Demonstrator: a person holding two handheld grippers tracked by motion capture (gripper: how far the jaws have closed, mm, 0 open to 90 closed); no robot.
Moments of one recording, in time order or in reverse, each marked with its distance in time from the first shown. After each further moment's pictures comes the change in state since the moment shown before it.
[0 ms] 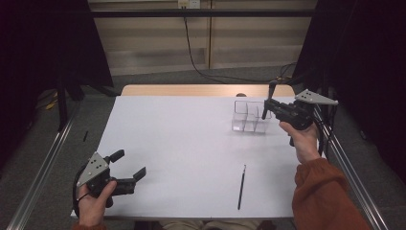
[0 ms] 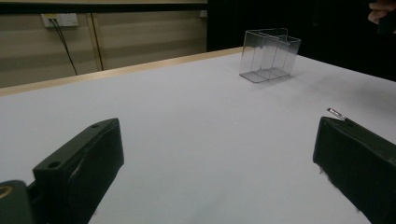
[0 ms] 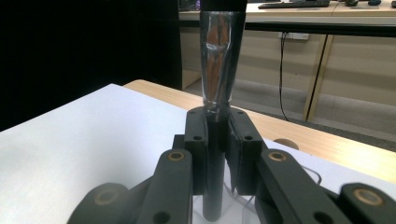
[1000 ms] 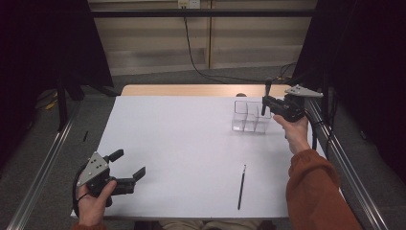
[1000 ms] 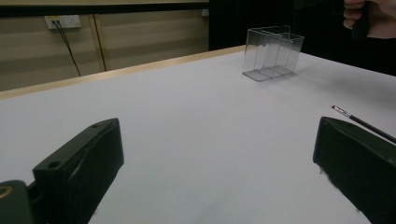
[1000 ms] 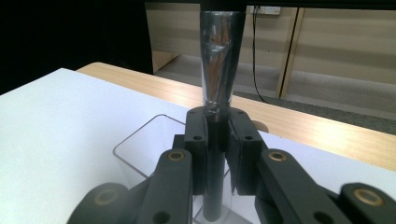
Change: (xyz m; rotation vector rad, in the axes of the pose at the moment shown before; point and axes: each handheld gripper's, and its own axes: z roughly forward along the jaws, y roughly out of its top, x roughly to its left) left arm 0.002 0.000 0.000 0.008 0.009 0.018; right arm -0.028 -0.013 0.041 0.086 -0.113 0.017
